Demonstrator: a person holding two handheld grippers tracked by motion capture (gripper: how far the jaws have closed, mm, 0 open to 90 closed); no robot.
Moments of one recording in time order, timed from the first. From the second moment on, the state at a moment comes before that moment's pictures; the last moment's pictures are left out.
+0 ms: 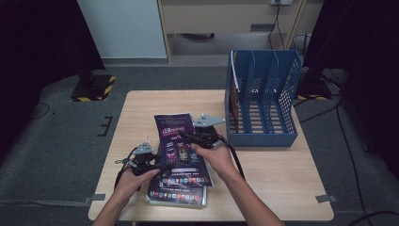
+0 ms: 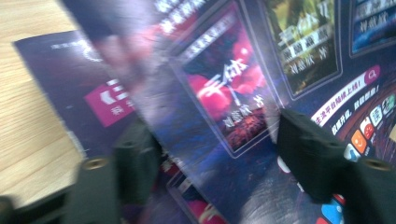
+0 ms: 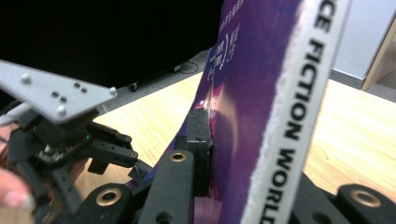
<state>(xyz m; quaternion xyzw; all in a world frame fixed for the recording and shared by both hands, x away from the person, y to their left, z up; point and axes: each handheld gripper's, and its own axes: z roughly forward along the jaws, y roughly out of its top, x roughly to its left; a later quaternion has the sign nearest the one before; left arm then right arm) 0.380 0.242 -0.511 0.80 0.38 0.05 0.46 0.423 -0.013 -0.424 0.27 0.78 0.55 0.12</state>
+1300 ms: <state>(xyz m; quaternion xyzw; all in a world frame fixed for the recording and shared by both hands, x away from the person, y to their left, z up) 0.375 0.257 -0.474 0.78 0.37 0.11 0.49 0.422 -0.030 -0.405 0.25 0.77 0.57 0.12</state>
